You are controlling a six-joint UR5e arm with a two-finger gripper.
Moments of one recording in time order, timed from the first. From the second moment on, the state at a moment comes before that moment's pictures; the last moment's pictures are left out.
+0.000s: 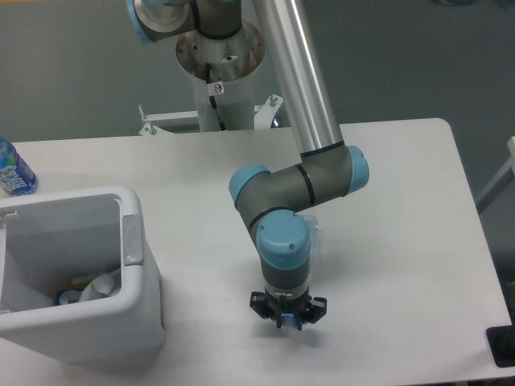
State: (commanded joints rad) arm 2.36 -2.25 -1.48 -0.78 1.60 0.52
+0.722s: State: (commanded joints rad) arm 2.37 -2.21 -1.45 -0.77 1.58 0.48
